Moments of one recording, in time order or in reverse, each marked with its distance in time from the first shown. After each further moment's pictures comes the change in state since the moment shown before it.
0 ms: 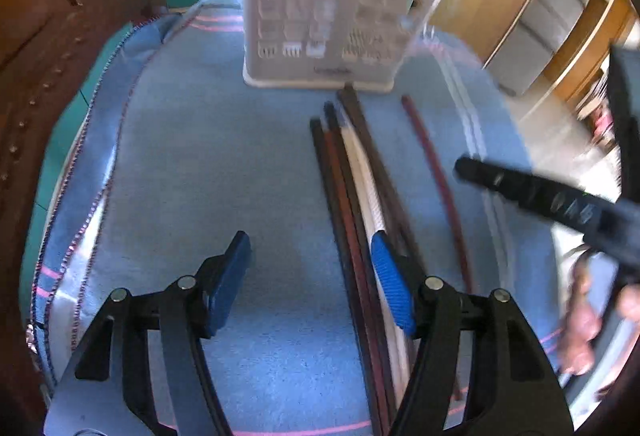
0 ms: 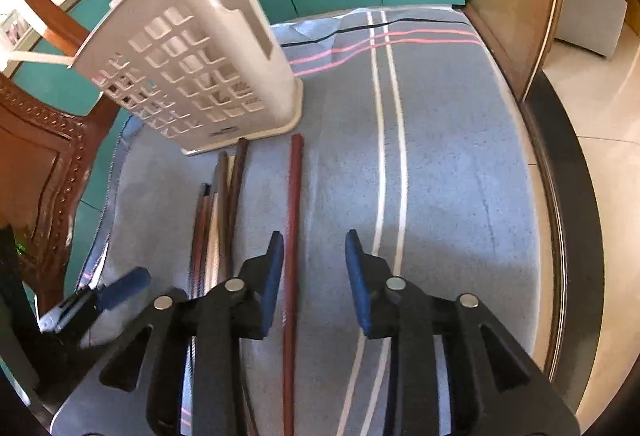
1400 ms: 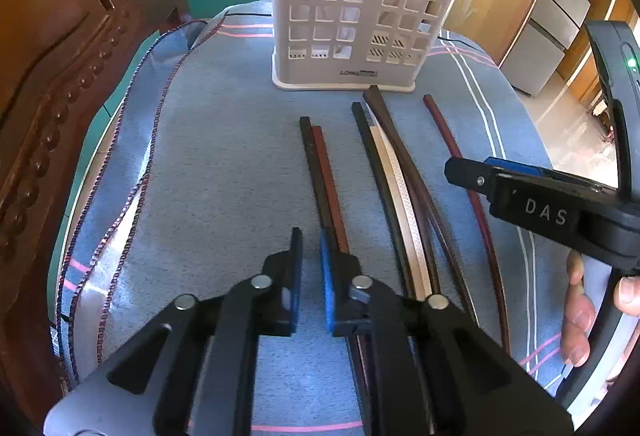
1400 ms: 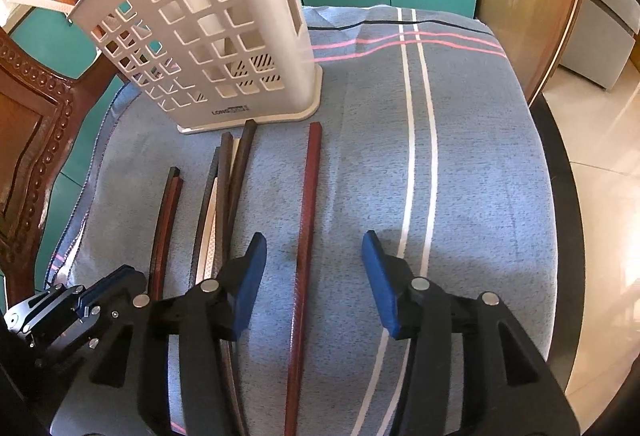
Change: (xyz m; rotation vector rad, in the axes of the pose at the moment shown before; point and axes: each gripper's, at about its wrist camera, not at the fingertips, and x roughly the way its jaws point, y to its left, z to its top) left arm -0.018 0.015 -0.010 -0.002 -0.060 0.048; right arm 0.031 0.037 -0.002 -0.110 0.008 -0.076
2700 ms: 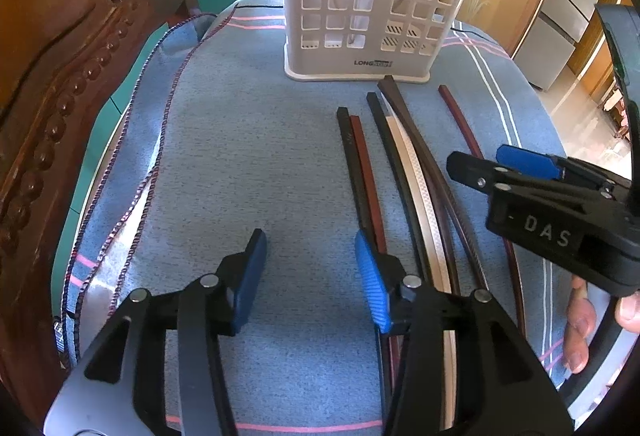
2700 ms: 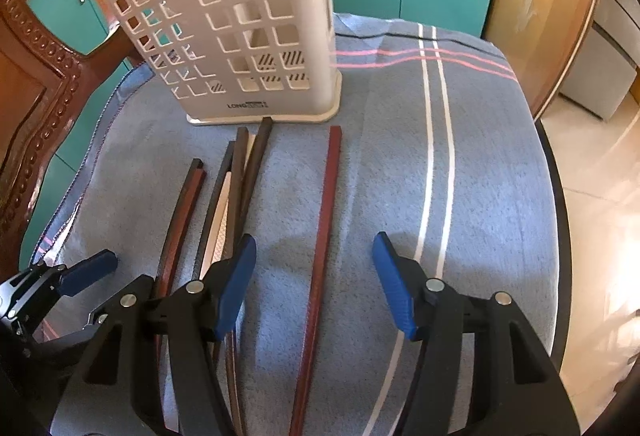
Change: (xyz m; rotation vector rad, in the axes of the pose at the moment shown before) left arm 0.003 0.004 -0.002 0.011 0.019 0.043; right arm 0.013 0.030 -0.009 -0.100 -0.049 -0.037
